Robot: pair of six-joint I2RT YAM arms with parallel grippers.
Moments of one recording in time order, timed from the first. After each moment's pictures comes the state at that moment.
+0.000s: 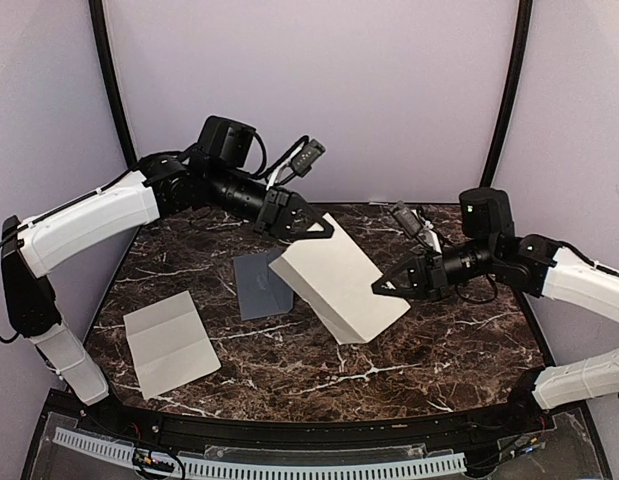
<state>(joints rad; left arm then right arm) -0.80 1.64 1.64 -0.51 0.92 -0.16 0.71 1.09 0.88 -0.24 -0.94 0.28</state>
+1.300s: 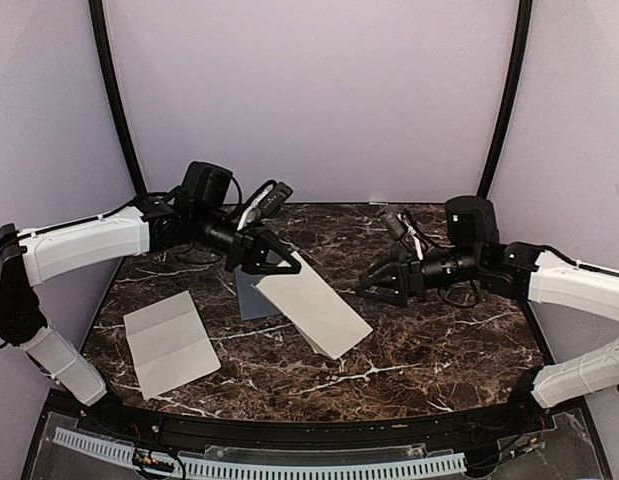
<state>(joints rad) -0.69 1.53 1.25 -0.30 1.12 0.04 0.74 1.15 0.82 -0.09 -0.76 0.29</state>
